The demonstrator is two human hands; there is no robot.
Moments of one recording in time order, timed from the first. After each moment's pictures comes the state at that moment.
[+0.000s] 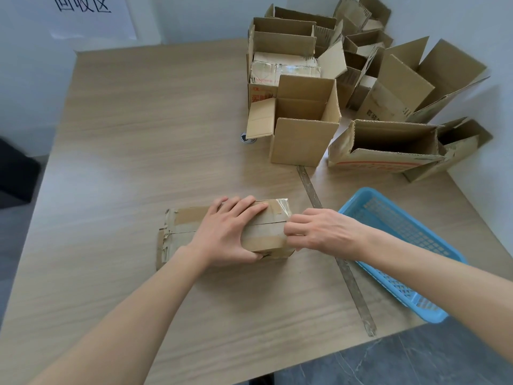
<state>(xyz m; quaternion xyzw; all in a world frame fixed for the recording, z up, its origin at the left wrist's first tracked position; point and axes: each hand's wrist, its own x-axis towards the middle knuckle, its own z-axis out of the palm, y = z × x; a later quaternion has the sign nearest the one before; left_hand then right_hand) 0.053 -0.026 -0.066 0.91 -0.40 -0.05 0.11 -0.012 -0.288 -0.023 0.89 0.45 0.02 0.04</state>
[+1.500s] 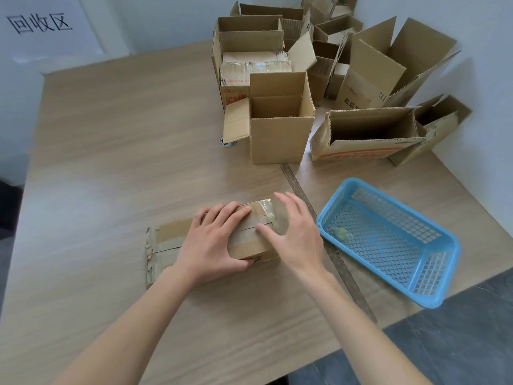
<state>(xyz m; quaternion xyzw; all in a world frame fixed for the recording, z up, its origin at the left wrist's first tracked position) 0.048 -0.031 -0.070 0.92 -0.38 -0.04 0.12 -0.033 -0.219 -0.062 0.89 -0.22 0.10 -0.38</state>
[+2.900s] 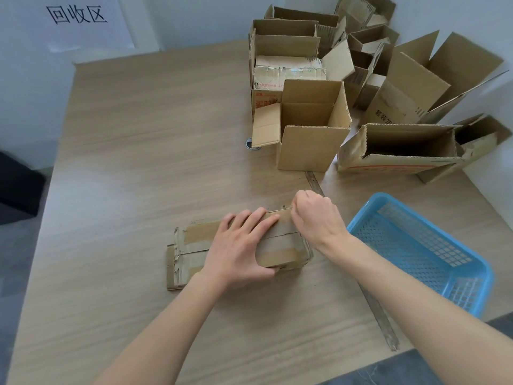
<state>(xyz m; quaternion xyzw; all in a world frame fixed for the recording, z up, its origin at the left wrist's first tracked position) 0.049 -0.030 -0.071 0.92 -0.37 -0.03 0.12 0.035 -0.230 -0.033 0.99 -0.08 -0.03 -0.11</state>
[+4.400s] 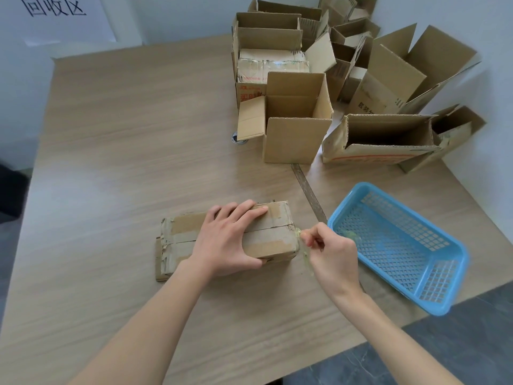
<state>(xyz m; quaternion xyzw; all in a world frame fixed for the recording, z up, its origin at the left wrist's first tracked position) 0.051 -0.033 -0.069 0.92 -0.37 -0.05 0.12 -0.072 -0.239 -0.071 0.91 -0.17 0.19 -0.33</state>
